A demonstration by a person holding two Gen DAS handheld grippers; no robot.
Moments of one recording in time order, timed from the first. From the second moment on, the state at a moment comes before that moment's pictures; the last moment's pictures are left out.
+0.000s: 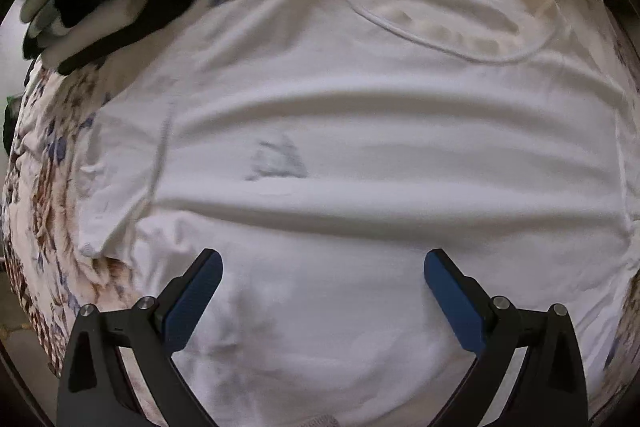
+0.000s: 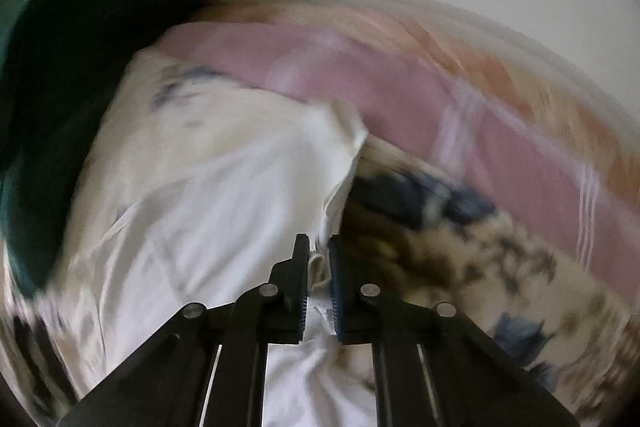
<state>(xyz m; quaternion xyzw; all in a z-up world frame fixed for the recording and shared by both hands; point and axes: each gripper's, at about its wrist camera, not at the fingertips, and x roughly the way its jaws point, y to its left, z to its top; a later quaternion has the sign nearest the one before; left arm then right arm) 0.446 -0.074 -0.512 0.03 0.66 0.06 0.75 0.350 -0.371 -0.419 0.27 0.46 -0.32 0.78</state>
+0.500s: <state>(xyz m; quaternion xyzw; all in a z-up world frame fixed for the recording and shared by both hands) 0.330 0.092 -0.436 -0.07 0.65 0.15 0.74 0.390 -0.149 -0.464 -0.10 0.58 -0.02 0.81</state>
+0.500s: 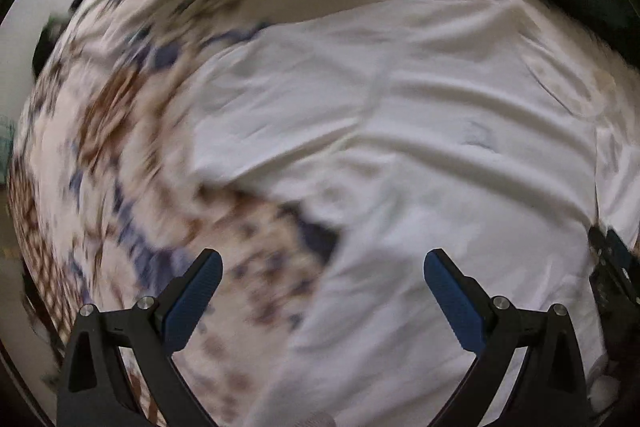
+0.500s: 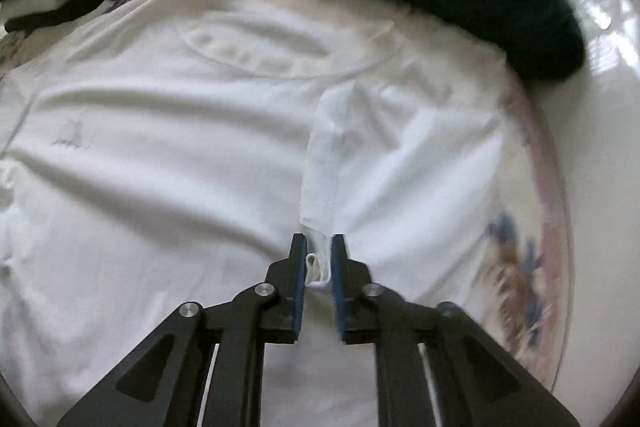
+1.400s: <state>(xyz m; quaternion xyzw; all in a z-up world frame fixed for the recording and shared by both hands) 0.281 0.285 -0.396 -0.39 0.46 0.17 0.78 0.329 -0.183 -0.414 0.07 0.59 -0.10 0.80</state>
